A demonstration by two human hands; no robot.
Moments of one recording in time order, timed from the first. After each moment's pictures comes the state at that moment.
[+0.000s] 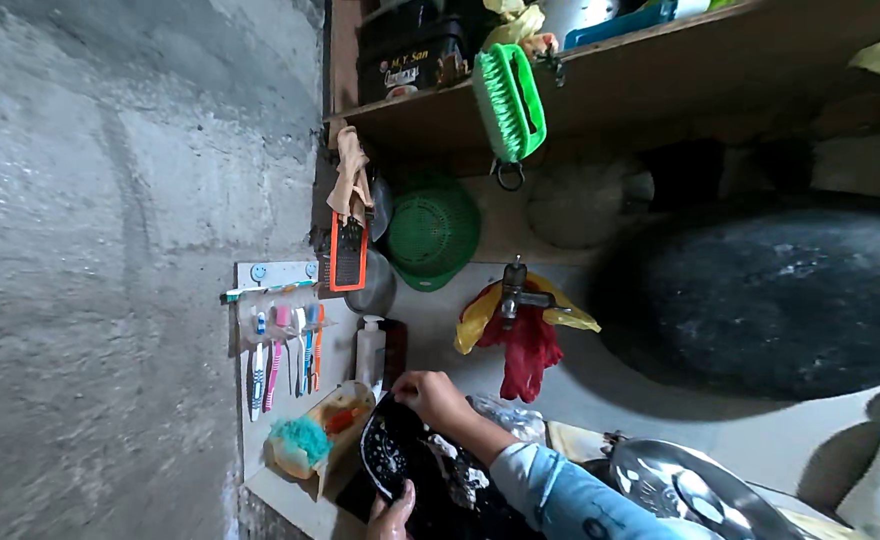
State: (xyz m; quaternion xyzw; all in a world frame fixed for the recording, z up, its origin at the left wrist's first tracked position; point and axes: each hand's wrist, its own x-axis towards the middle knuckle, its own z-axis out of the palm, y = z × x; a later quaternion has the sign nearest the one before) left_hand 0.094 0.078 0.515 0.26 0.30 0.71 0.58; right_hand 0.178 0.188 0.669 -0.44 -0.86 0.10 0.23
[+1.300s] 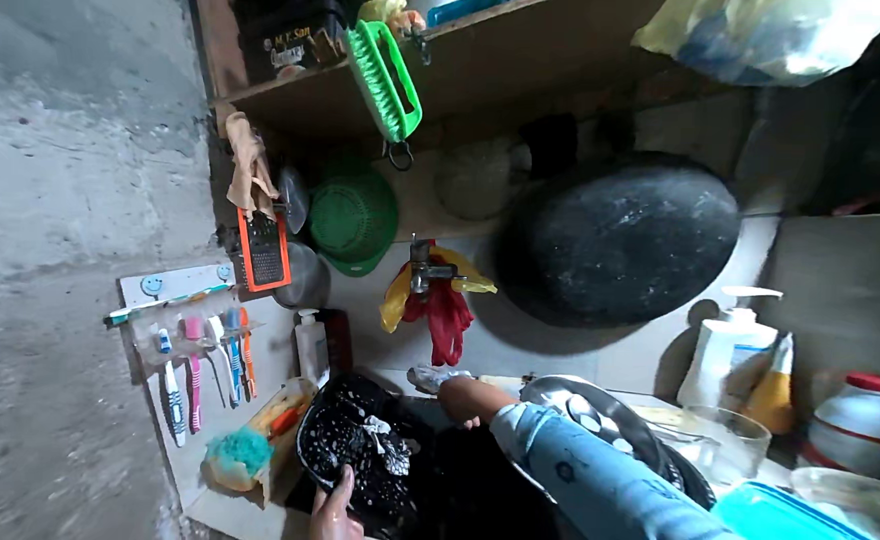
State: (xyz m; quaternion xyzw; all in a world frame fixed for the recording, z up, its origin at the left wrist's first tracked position) left_hand 0.101 0.079 0.515 0.24 0.32 0.73 0.56; right_hand 0.313 0.200 0.637 -0.65 -0.75 0.08 -0.08
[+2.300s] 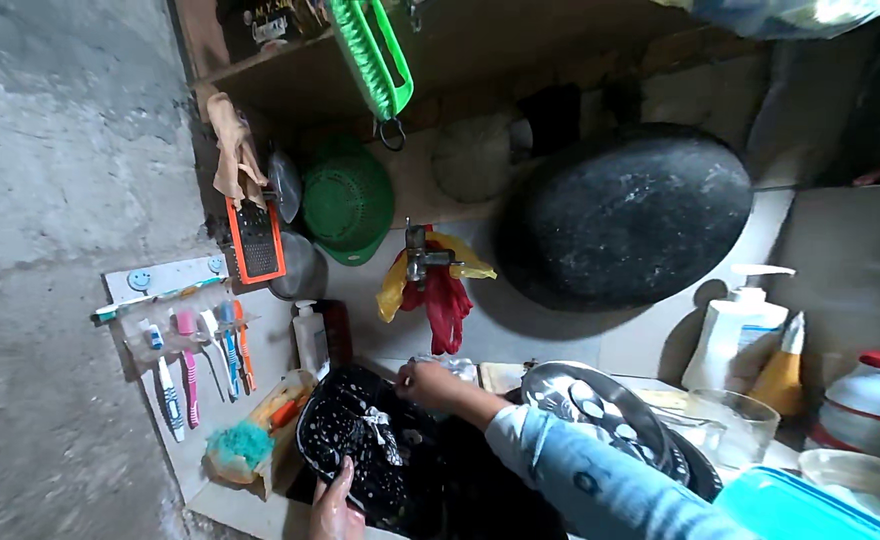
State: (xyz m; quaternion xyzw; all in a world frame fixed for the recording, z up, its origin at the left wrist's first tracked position) left_hand 0.101 0.081 0.519 0.23 0.30 0.73 0.57; right_hand 0.276 0.195 0.637 -0.55 -0.81 0.14 0.13
